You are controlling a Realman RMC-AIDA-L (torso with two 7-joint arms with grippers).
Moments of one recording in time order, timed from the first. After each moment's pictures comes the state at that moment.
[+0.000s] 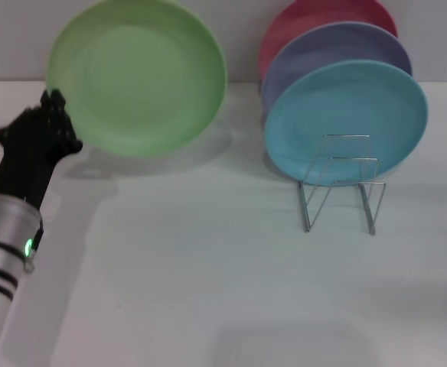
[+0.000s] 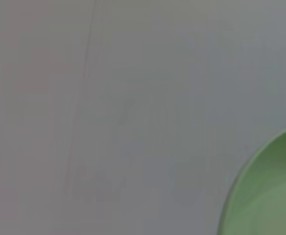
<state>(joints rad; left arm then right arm) -0.22 -2.07 2.22 0.75 -0.80 0.94 0.05 0.43 2.05 0.61 -0.15 -1.62 -1.62 0.28</state>
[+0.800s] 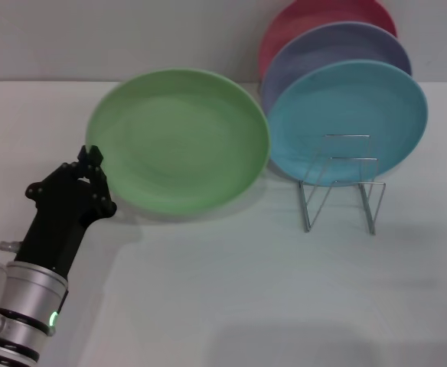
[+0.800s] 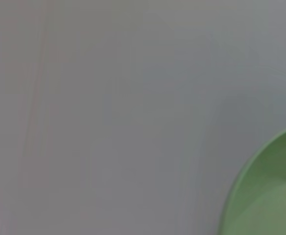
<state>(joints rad) -0.13 -2.08 2.45 0.71 -0.83 1.10 0.08 0.26 2.08 0.28 0.07 -1.62 -1.80 0.24</state>
